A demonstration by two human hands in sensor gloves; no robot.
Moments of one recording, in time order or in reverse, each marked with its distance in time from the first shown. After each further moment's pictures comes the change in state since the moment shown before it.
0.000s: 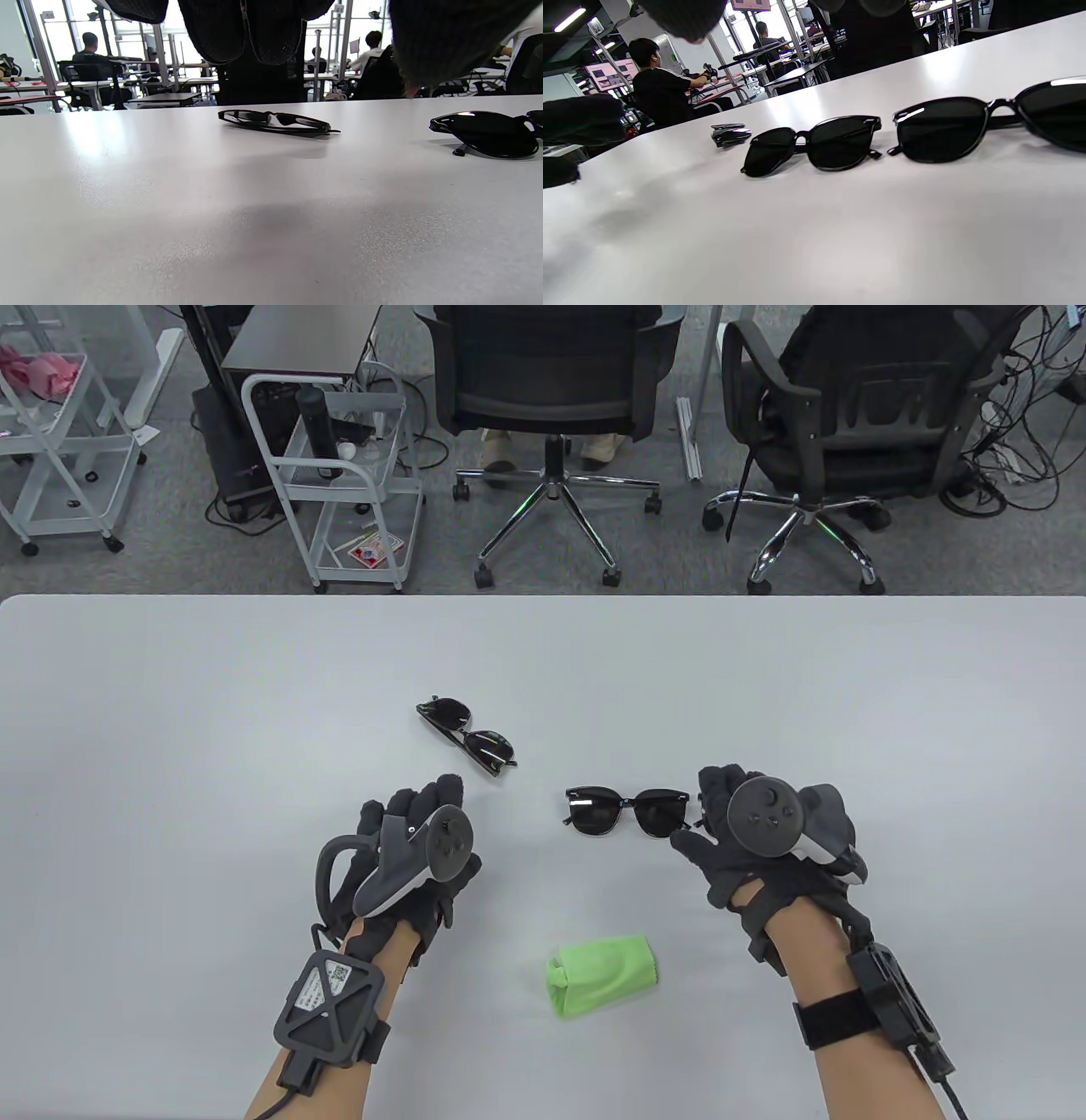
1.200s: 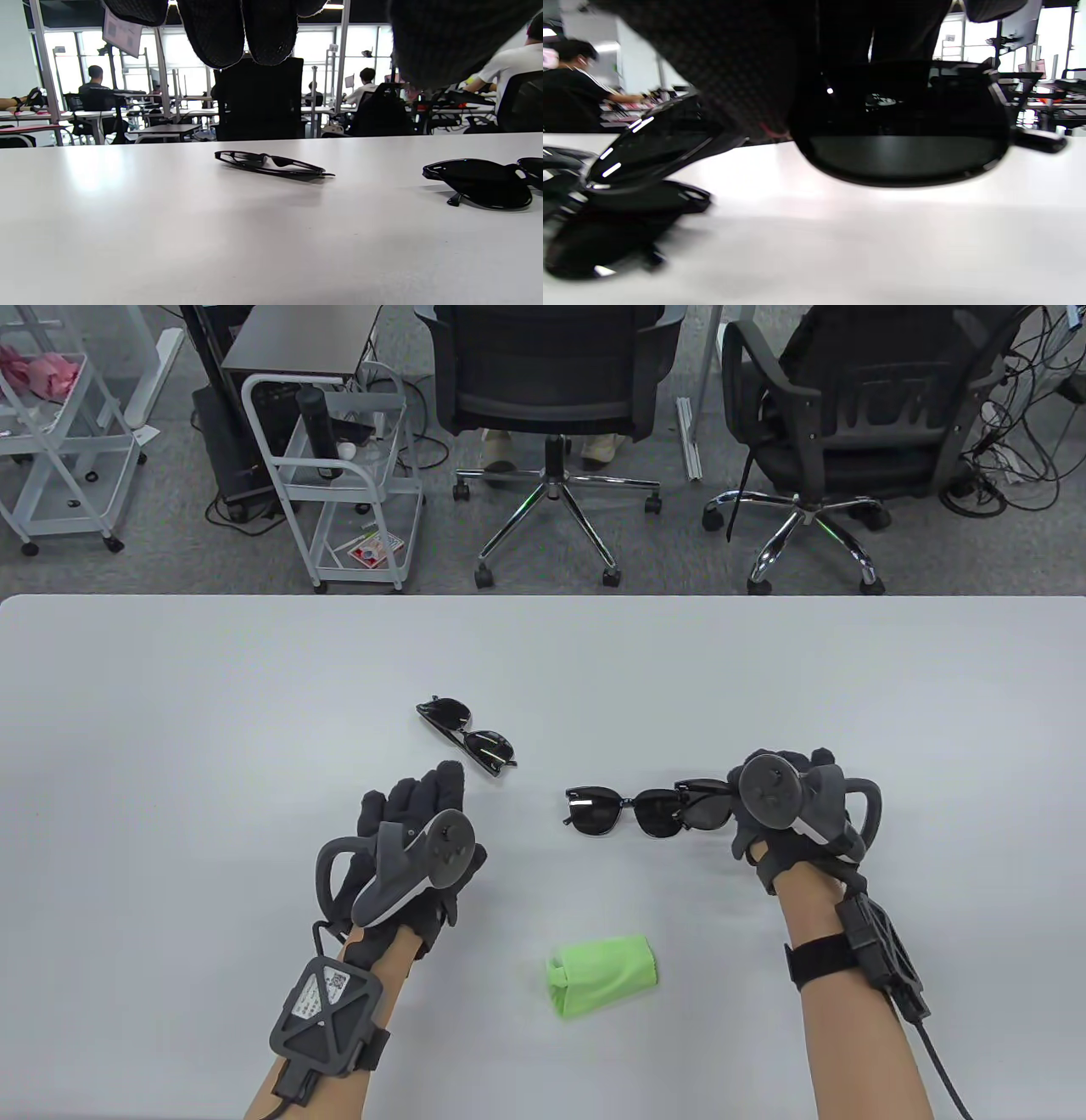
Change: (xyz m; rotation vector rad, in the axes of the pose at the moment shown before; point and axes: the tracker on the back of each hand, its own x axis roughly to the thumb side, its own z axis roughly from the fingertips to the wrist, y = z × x) left_hand -0.001 0.013 0.006 0.126 0.009 0.008; right_hand -0.054 -0.012 -0.043 -0.283 0.166 0.330
